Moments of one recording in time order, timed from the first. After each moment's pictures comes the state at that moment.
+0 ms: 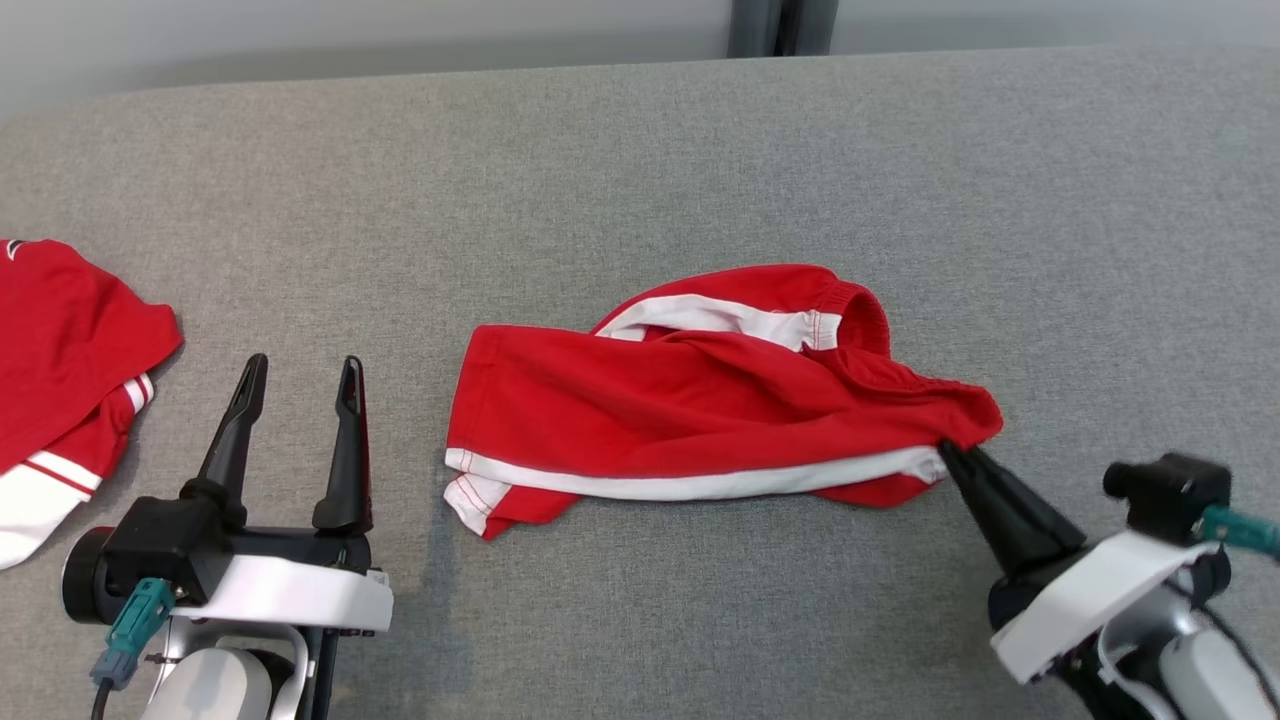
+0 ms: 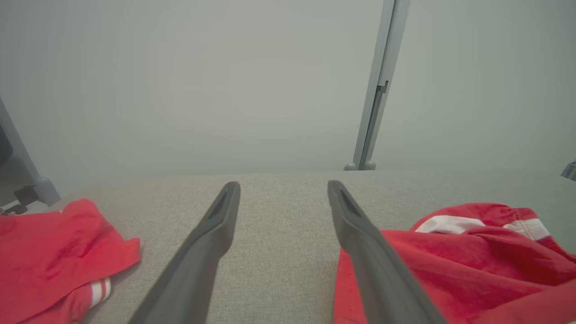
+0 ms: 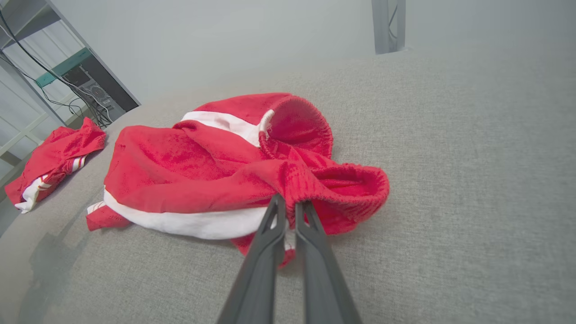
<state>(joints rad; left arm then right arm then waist) -0.13 0.31 -0.28 -0.04 -0.43 0.23 -0.23 -0.15 -0.32 0.33 0.09 0.62 0.13 0.01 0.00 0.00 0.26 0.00</state>
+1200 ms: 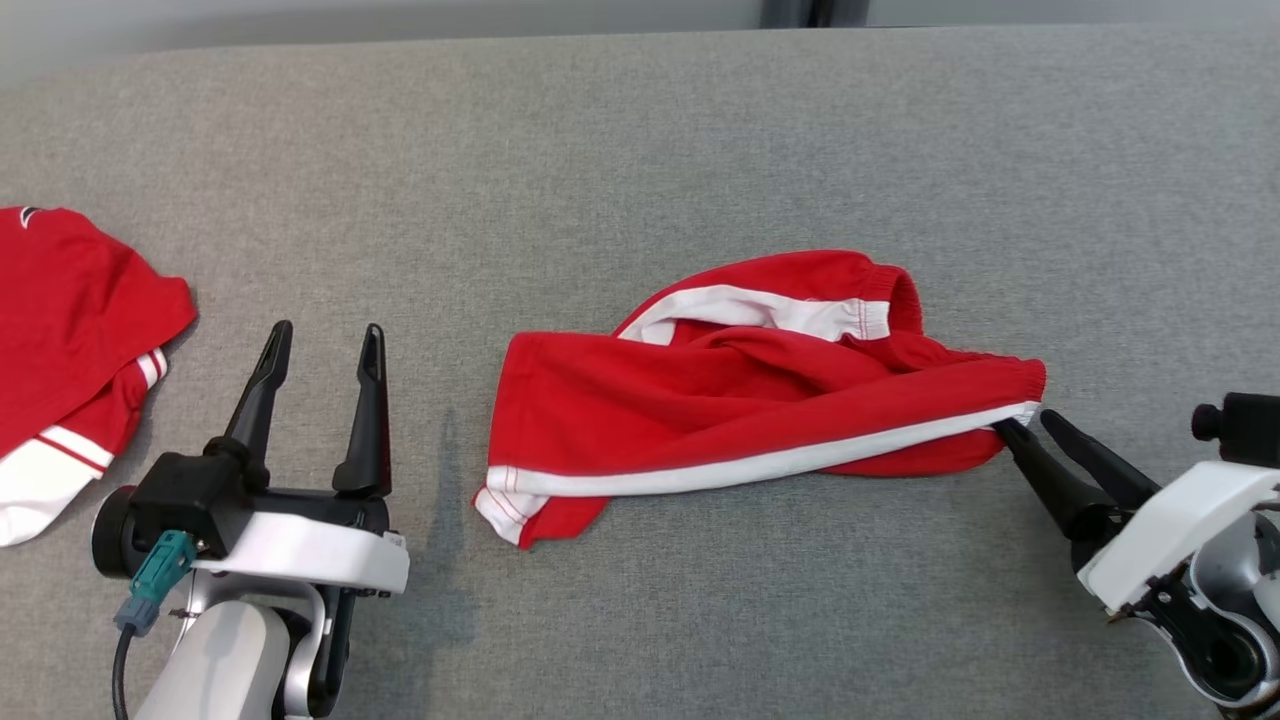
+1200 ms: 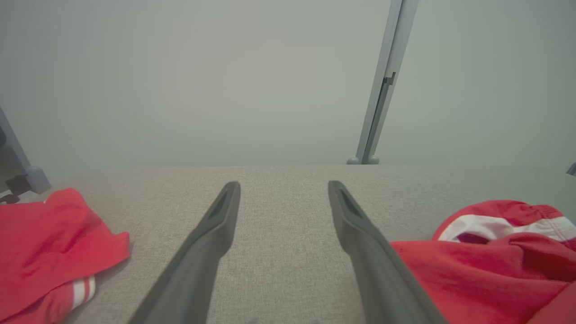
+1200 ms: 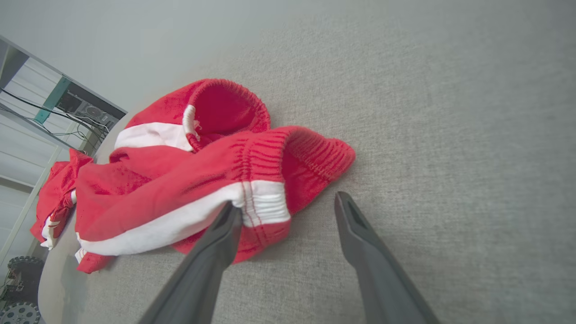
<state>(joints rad) -0.23 0.26 -0.29 0.09 -0.43 0.17 -0.26 -0.32 -0.50 0.44 0.26 1.08 0.13 0.10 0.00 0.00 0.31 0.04</state>
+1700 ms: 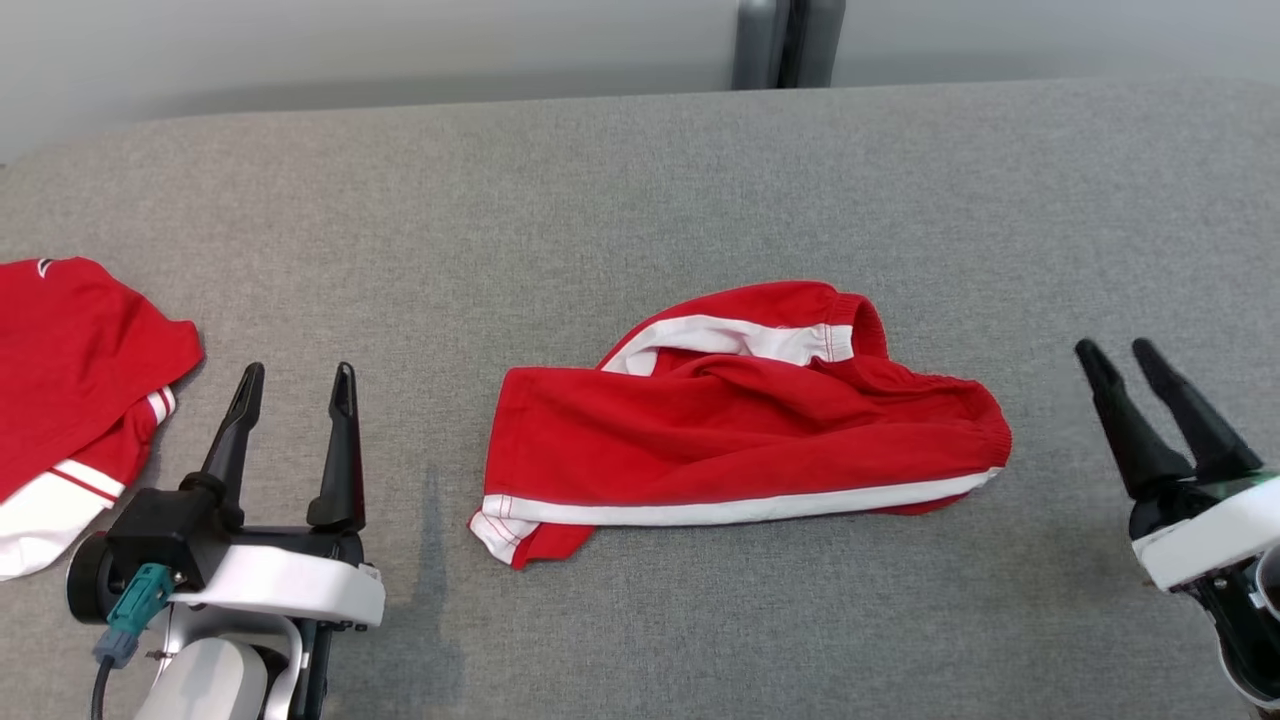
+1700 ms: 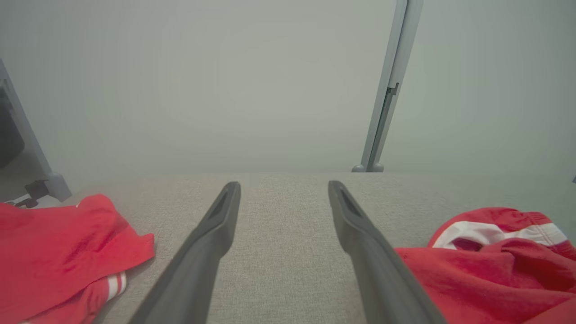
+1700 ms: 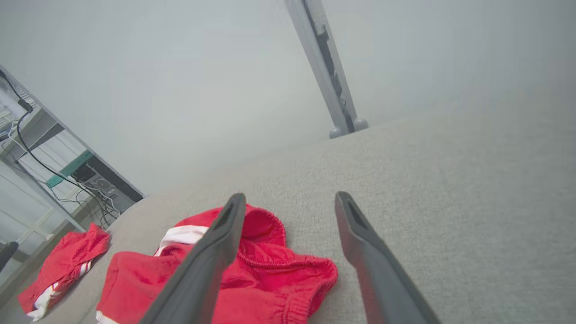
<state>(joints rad) -0.17 0.29 -0.27 0.08 -0.45 0.19 -0.25 -0.23 -0.50 0.30 0.13 0.99 0.13 -0.06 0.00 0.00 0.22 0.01</state>
